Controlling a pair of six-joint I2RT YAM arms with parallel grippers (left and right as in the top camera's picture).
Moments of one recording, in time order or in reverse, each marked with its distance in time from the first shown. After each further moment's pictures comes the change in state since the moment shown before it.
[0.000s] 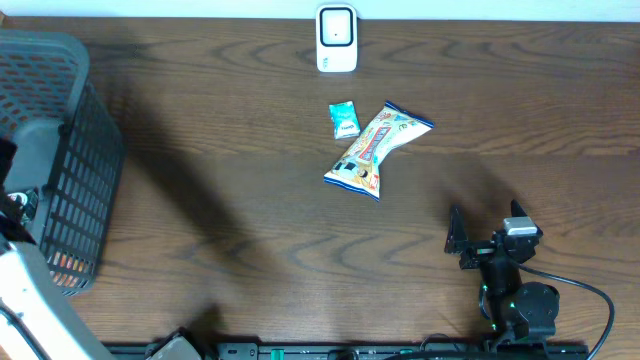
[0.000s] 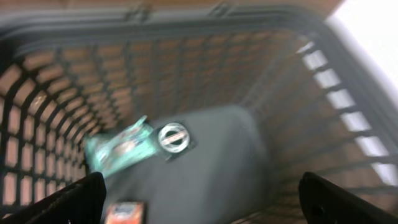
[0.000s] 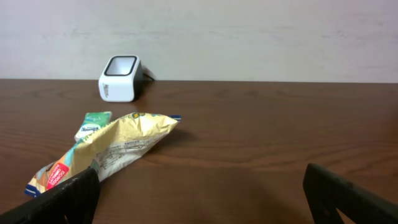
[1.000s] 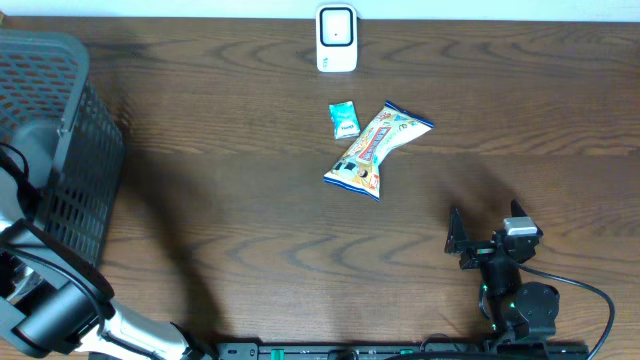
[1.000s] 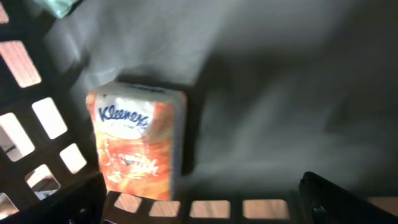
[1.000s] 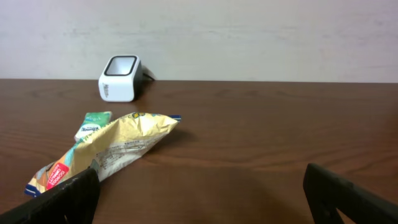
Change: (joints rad) left arm 0.067 0.625 -0.034 -0.299 0.083 -0.045; right arm 0.000 0.000 0.000 0.000 0.000 0.000
